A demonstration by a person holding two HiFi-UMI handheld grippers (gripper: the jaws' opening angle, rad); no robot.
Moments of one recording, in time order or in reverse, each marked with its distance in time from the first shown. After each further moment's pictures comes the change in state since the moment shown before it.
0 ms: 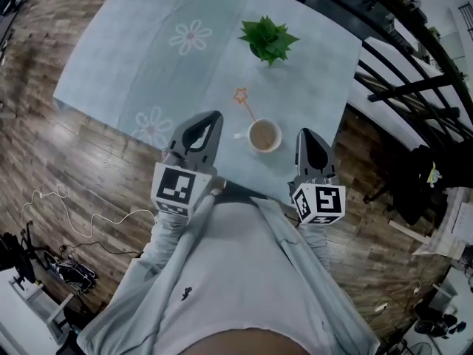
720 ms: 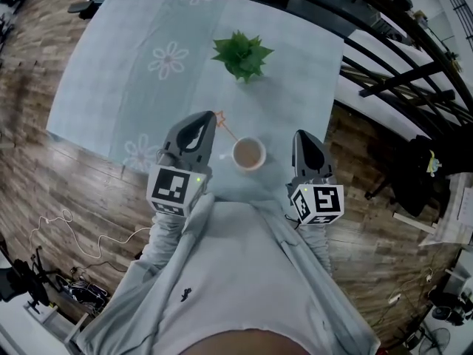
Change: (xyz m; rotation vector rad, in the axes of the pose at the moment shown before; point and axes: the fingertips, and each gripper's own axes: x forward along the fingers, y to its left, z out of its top) left arm 0.064 0.001 0.024 0.016 0.013 -0.056; right arm 0.017 -0.052 0.009 0.050 -0.011 -0.054
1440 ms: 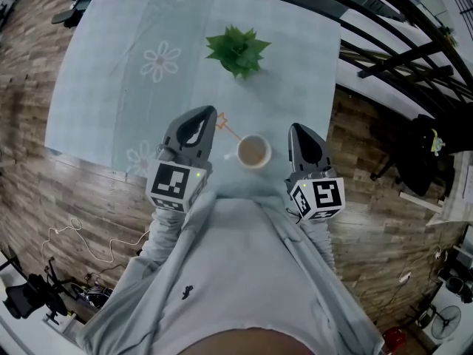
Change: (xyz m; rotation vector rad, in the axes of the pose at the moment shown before) left arm 0.023 0.015 -0.005 0.010 0.028 -0.095; right arm 0.019 0.016 -0.002 0.025 0.026 -0.002
